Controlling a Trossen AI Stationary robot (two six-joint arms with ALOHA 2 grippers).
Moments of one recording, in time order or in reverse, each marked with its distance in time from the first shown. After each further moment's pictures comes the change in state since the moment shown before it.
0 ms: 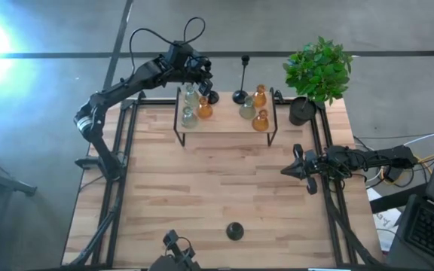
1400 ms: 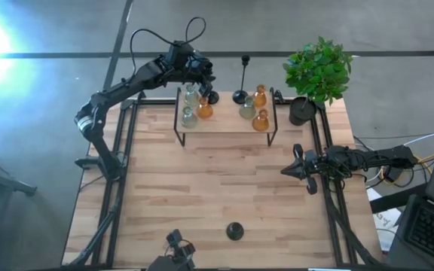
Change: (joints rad) left arm 0.002 0.002 -0.010 0.059 0.057 0.095; right arm 0.000 0.000 0.000 0.000 0.000 0.000
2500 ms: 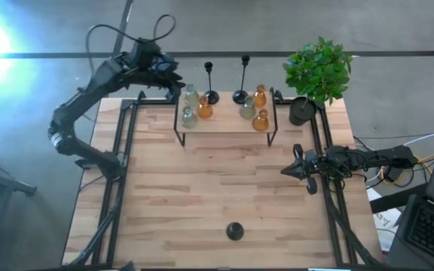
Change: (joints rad) left arm 0.026 -0.288 0.001 -0.438 -0.012 0.083; right arm 0.000 0.000 0.000 0.000 0.000 0.003
